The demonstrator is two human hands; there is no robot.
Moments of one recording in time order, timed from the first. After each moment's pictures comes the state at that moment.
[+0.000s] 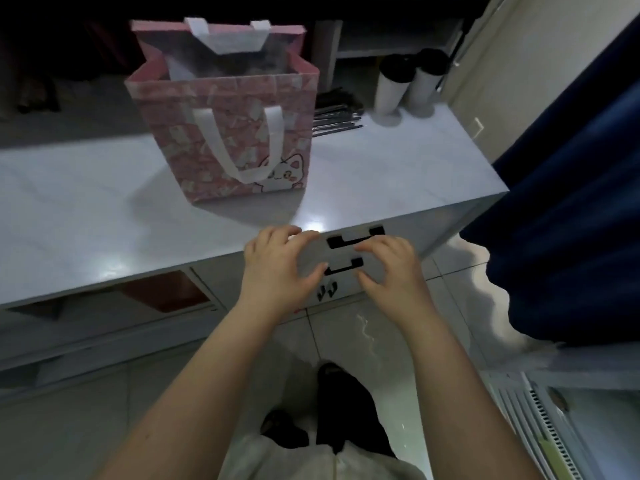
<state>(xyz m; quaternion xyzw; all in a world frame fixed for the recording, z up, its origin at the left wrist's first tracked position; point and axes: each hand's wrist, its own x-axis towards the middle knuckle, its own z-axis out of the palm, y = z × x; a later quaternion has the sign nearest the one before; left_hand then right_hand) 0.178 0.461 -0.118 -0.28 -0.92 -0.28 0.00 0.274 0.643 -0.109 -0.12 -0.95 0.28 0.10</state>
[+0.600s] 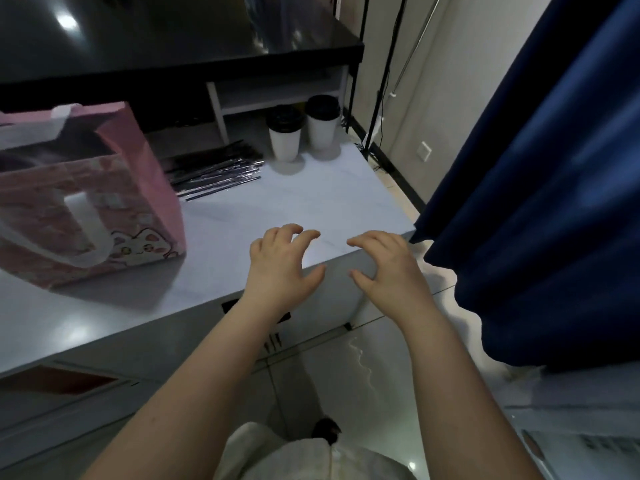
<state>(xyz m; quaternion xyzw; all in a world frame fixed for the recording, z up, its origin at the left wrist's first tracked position) 0.167 0.723 -0.094 -0.34 -0.91 -0.22 0.01 0.277 0.888 -0.084 -0.13 -0.95 0.26 0.13</state>
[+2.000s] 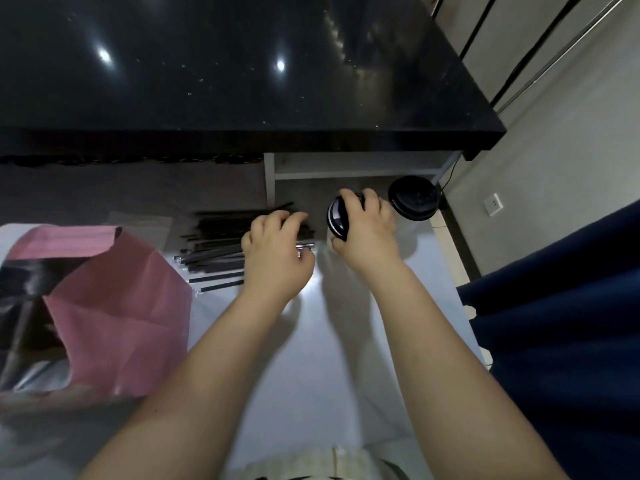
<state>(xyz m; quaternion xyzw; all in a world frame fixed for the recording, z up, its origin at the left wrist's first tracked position) -0.122 0.779 -0.113 -0.13 -0.95 -0.28 0.01 -0.117 0.935 -0.097 -0.14 -0.98 0.13 0.00</state>
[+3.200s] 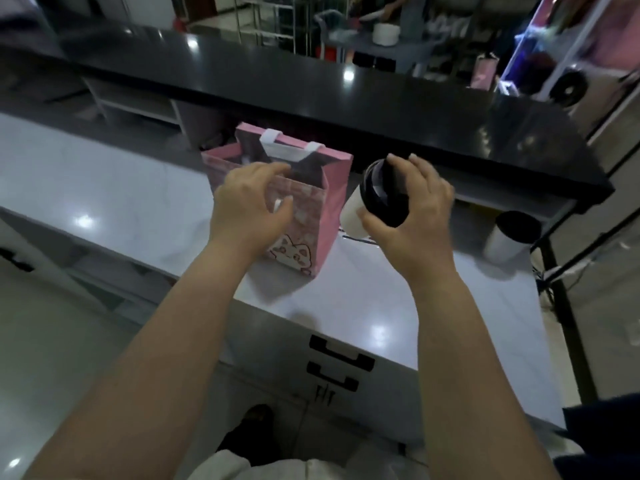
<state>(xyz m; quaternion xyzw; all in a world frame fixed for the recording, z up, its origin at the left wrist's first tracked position) 0.101 0.561 0.026 0.01 -0.92 -0.27 0.29 0.087 0.785 0.036 0.15 -0.87 0.41 0.22</state>
